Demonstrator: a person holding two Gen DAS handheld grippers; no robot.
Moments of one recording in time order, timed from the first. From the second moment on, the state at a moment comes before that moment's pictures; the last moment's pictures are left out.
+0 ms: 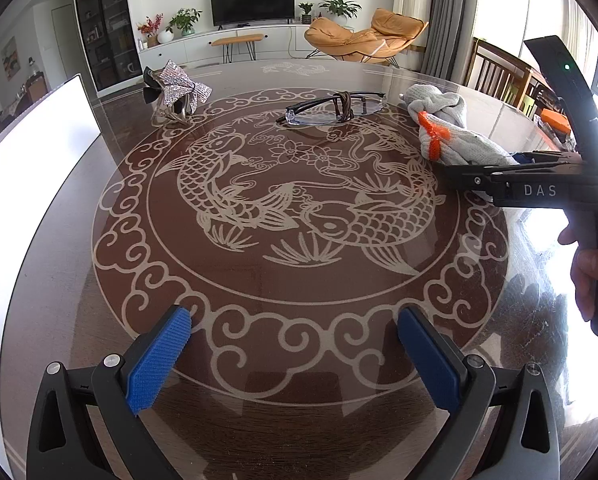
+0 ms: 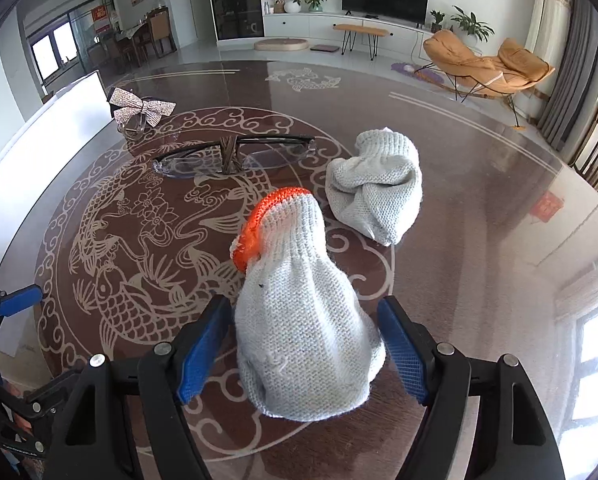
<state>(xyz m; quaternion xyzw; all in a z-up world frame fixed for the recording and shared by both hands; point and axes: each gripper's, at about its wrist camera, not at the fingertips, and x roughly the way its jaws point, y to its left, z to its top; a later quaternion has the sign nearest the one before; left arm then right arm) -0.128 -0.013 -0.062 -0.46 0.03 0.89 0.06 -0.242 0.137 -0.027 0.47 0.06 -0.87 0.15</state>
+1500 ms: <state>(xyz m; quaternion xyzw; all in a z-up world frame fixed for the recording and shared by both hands) -0.243 0.010 -0.044 -0.49 0.08 0.84 0.23 -0.073 0.214 -0.025 0.43 -0.03 -0.90 0.07</state>
